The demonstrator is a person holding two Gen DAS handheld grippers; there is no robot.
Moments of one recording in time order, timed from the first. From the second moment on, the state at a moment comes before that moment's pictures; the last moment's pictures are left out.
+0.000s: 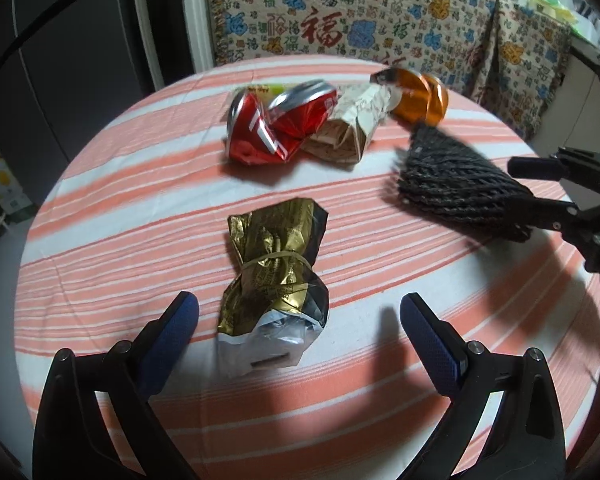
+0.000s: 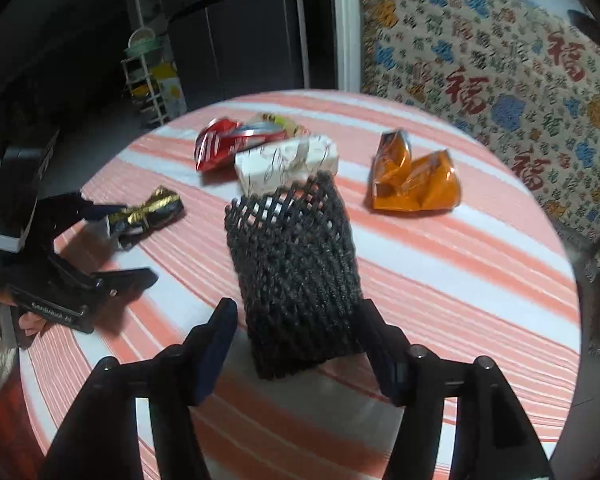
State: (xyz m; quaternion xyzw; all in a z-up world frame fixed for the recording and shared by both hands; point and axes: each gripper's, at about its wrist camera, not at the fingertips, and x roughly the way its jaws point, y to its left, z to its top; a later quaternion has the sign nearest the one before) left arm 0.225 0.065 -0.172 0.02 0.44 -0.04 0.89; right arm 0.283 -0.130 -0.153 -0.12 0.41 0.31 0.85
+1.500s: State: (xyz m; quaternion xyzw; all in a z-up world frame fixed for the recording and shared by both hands) left arm 0.209 -0.093 -0.106 0.03 0.38 -0.15 0.91; right arm 0.230 -0.289 -0.114 0.01 0.40 0.19 0.90
